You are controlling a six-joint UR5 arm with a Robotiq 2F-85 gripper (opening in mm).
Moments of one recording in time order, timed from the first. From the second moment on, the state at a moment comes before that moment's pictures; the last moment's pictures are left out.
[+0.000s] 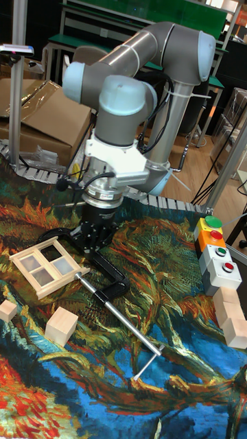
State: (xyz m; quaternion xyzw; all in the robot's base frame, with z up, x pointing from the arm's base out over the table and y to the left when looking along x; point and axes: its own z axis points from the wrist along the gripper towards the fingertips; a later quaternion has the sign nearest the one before) arm 0.514 -0.058 0.094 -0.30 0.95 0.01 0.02
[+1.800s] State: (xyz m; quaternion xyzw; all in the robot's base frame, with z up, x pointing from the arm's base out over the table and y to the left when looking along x) arm 0.495 -0.098 0.025 -0.30 0.95 0.00 0.02
